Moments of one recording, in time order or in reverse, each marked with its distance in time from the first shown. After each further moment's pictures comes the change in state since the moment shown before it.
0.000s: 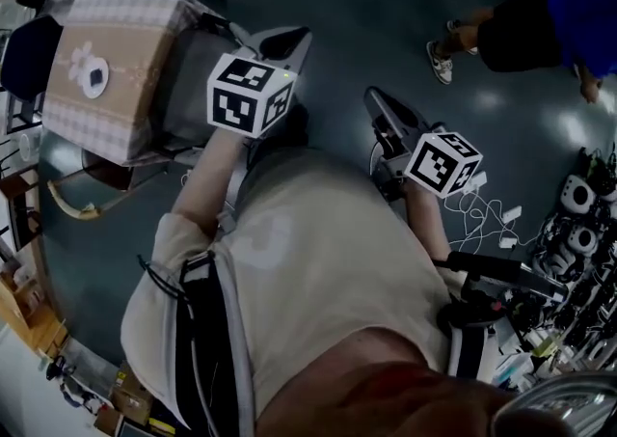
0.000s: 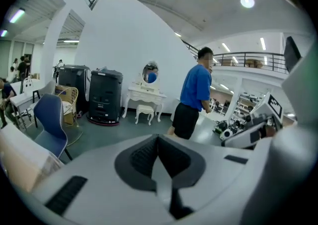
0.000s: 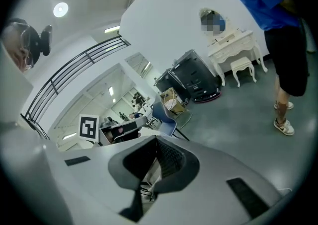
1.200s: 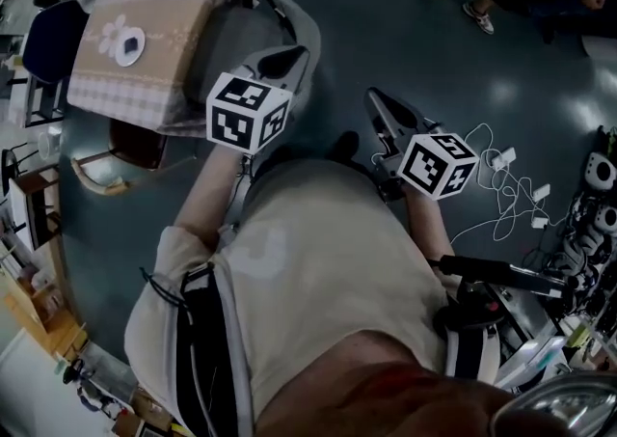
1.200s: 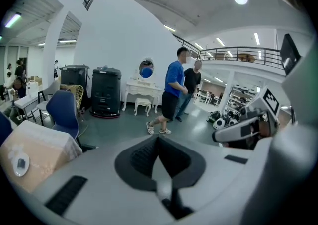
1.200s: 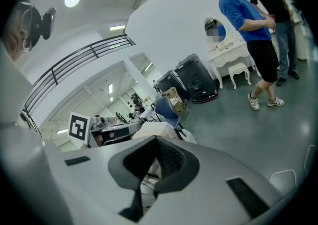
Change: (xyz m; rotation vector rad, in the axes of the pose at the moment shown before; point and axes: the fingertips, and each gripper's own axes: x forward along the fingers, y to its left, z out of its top) left arm -0.188 -0.019 -0.111 0.049 0.062 -0.032; right arm -0.020 0.134 -0.150 -0.049 -0.043 -0.072
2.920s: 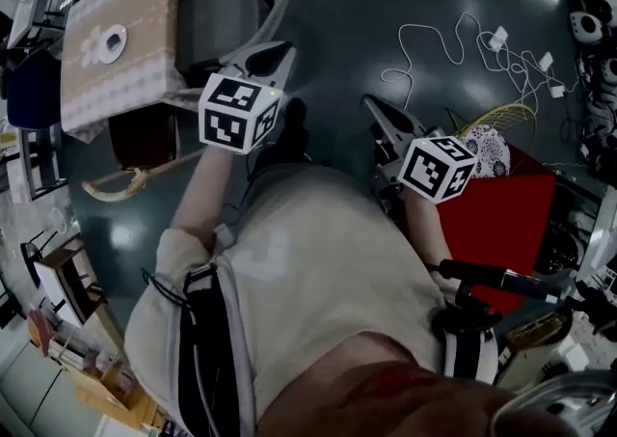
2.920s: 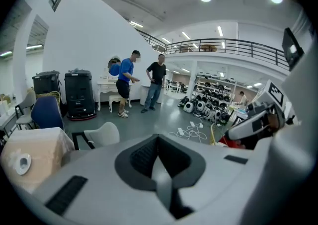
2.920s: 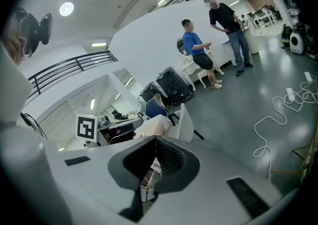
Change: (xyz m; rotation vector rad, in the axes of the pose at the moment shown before) left arm -0.205 -0.097 -0.175 0.255 0.049 -0.269; right arm -0.133 0.188 -0.267 0.194 -0.212 -0.237
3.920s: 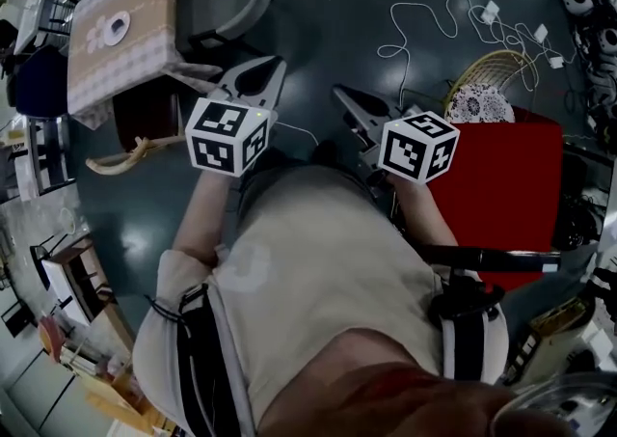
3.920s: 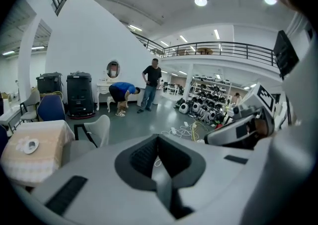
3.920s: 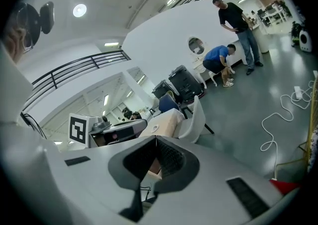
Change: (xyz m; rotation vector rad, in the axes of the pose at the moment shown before) left arm -0.112 -0.133 -0.052 0.001 -0.027 -0.009; right arm -0.088 0.071 -0.090 -0.055 0.012 0.111
